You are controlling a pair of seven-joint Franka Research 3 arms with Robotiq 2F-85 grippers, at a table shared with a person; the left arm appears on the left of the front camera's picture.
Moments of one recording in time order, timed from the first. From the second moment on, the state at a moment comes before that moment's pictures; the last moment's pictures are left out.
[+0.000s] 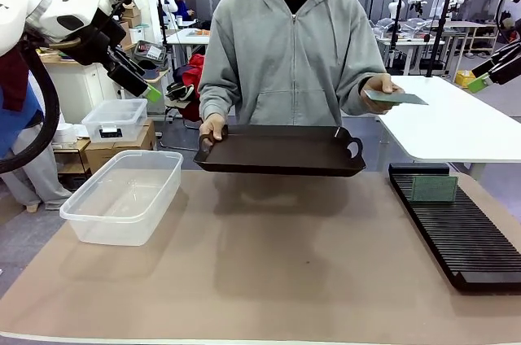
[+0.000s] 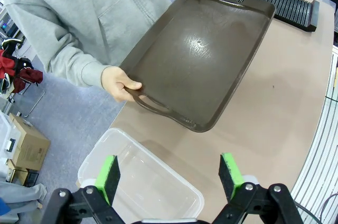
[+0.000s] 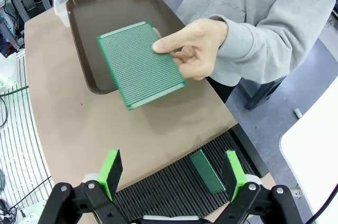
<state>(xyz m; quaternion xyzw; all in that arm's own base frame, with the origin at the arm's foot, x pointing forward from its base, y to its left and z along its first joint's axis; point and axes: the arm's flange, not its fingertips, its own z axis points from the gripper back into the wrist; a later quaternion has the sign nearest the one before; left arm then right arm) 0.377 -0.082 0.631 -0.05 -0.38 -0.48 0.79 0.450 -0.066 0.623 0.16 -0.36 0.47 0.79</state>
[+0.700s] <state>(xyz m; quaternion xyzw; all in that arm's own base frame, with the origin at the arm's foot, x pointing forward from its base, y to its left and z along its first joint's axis) 0.377 -0.082 0.631 -0.05 -0.38 -0.48 0.79 0.452 -0.066 0.617 0.21 -0.33 0.45 0.80</state>
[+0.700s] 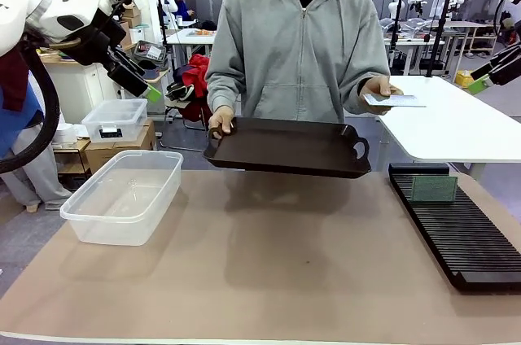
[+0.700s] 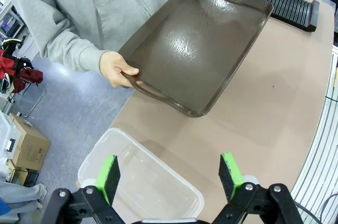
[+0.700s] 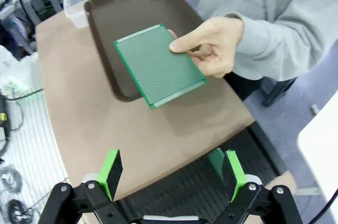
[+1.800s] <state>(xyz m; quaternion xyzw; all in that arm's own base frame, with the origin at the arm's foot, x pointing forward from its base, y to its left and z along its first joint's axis) 0.377 -0.082 0.632 -0.05 -0.38 -0.48 0.79 0.523 -0.078 0.555 0.46 -0.19 0.11 0.86</state>
